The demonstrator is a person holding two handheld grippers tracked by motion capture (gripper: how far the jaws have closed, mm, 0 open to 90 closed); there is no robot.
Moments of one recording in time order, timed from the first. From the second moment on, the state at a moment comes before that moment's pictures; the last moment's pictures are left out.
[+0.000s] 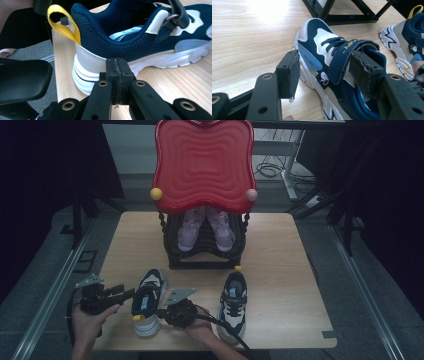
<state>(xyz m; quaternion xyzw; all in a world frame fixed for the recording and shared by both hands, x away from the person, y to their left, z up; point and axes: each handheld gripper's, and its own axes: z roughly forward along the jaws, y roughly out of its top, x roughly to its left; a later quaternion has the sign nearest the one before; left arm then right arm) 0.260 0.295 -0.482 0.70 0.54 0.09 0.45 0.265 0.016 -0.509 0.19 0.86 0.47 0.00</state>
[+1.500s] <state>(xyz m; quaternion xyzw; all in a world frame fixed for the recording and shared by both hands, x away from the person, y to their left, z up) 0.253 0.310 -0.476 0.69 0.55 0.11 0.46 0.260 -0.024 -0.468 0.18 0.84 0.51 0.04</state>
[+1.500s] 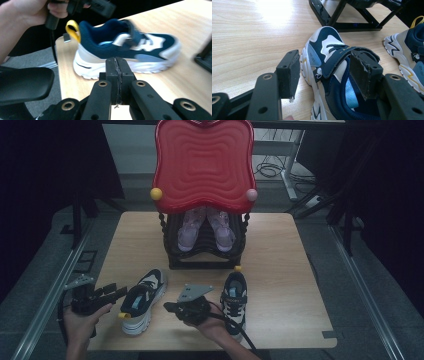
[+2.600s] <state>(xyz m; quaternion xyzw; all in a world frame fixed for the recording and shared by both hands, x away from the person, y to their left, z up) 0.249 0.307 -0.471 0.68 0.54 0.10 0.48 0.260 -0.156 -0.461 0.27 0.82 0.49 0.10</state>
